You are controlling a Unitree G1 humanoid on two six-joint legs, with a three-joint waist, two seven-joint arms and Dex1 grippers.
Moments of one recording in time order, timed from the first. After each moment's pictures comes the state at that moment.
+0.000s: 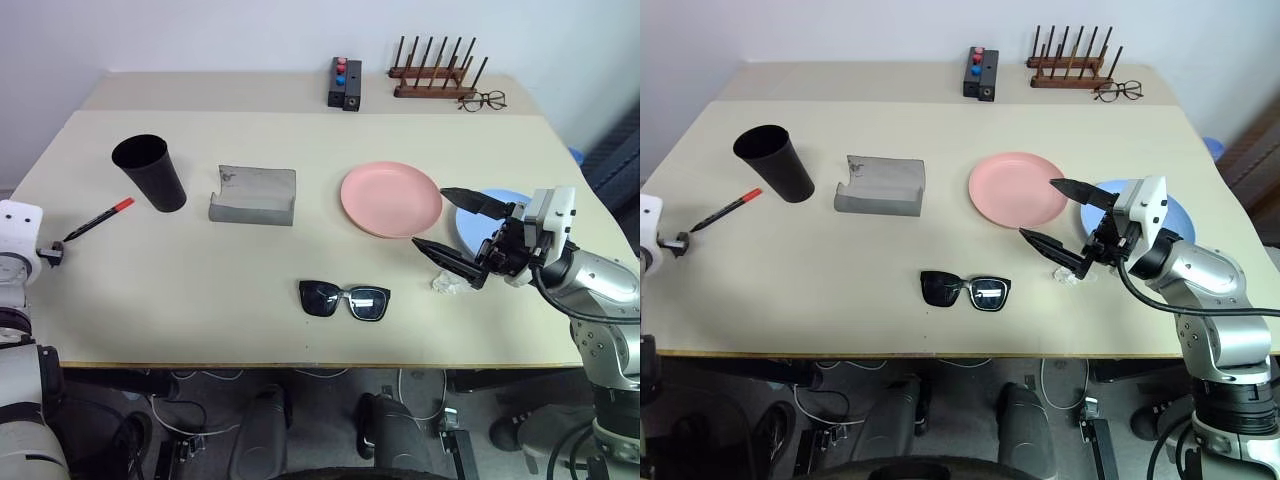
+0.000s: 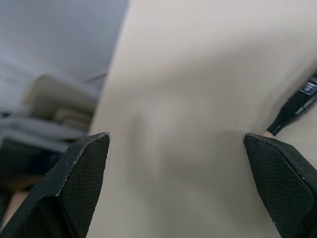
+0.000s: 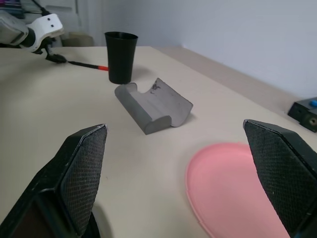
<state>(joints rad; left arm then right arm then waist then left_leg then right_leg) -0.75 0.94 0.17 1.27 0.08 -0.05 -0.41 -0.18 -0.69 -0.25 -0.32 0.61 0.28 0.93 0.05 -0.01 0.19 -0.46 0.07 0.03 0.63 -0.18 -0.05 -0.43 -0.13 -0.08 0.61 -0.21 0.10</state>
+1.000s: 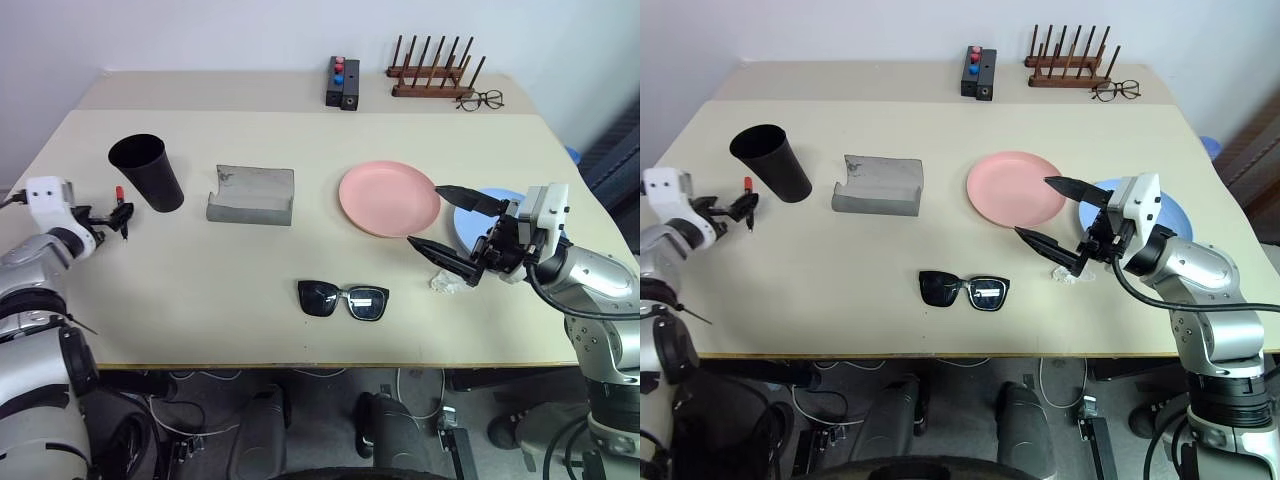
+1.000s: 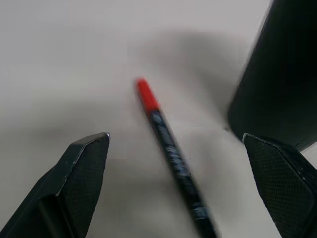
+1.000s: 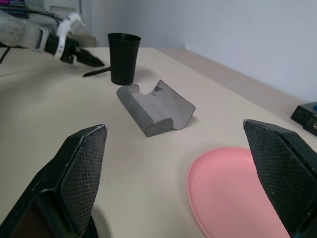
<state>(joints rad) -0.87 0.77 0.34 1.22 -0.20 0.14 -0.59 -0.21 -0.68 -0.22 -0.31 0.60 0.27 0.94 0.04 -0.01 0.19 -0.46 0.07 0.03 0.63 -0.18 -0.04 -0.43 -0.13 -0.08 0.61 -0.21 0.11</state>
